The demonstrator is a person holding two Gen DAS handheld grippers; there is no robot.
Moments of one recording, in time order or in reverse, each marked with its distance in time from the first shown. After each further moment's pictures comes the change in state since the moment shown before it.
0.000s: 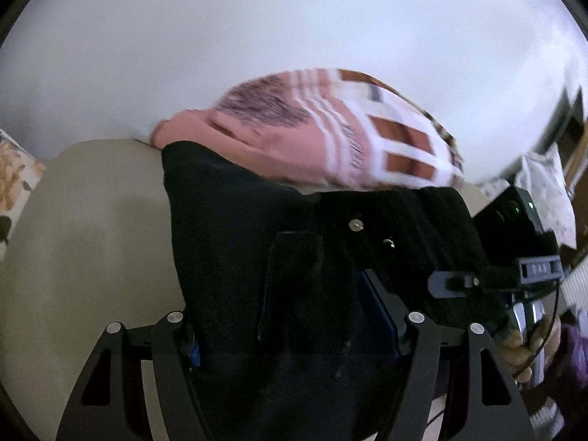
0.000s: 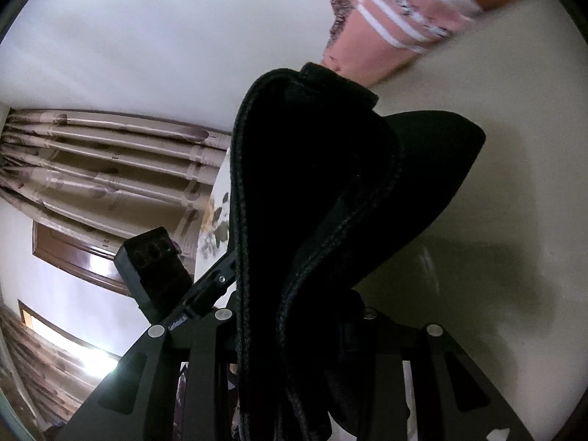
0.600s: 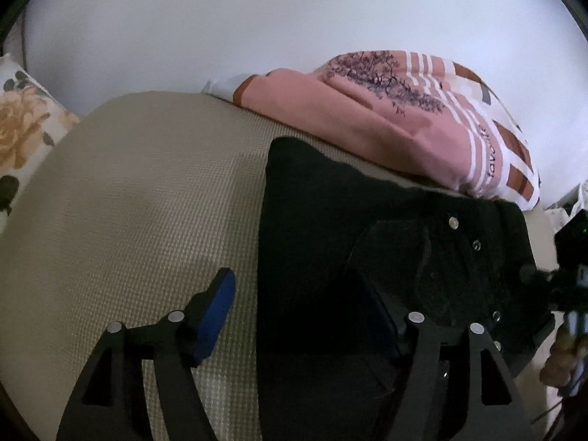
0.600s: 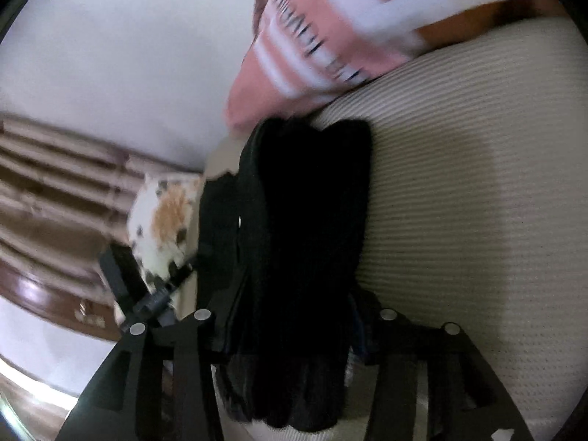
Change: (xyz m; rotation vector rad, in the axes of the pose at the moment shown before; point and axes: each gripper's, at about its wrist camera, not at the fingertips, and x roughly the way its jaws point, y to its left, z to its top) left arm 0.074 0.101 -0.013 -0.125 0.037 0.167; right arm 0.005 -0.048 0.046 0.024 -0.105 -0.312
